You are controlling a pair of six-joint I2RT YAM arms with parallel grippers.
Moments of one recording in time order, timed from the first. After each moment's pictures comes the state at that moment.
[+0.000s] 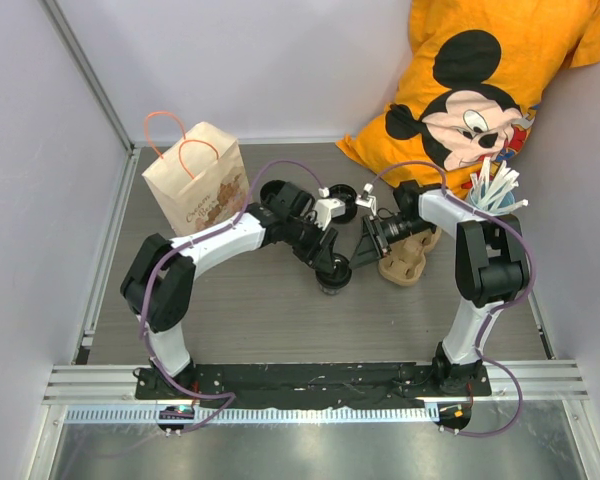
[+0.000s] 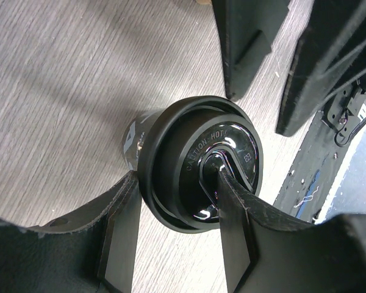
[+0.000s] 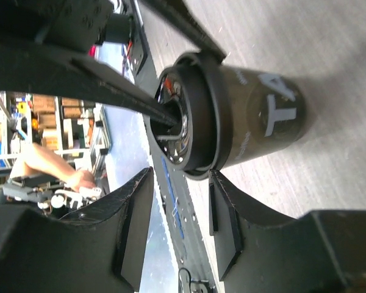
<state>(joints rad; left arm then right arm) -0.71 1.83 1.30 -0.44 0.55 -0.03 0.18 1.85 1.24 -1.00 -1.18 -0.45</state>
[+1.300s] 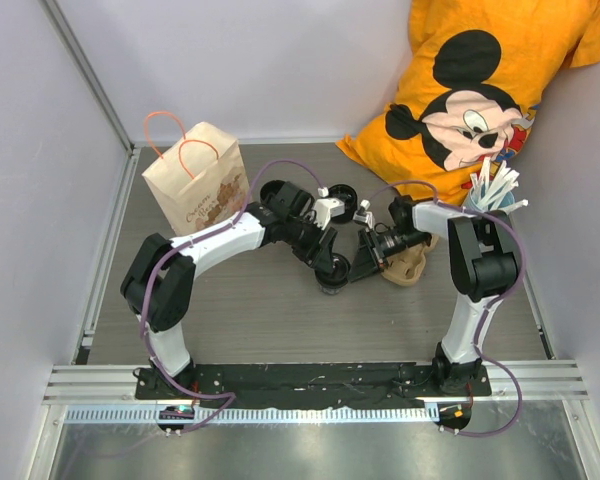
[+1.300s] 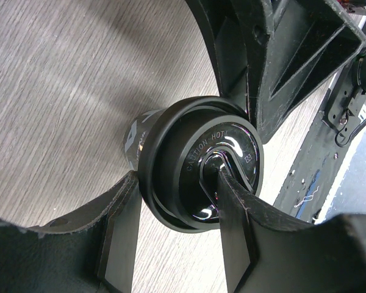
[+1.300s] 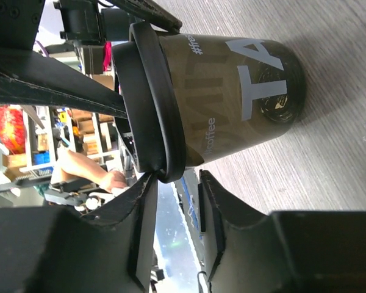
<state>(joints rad) -0.71 1.83 1.30 -0.44 0.55 -0.03 0.20 1.91 1.13 -0.90 -1.18 -0.33</state>
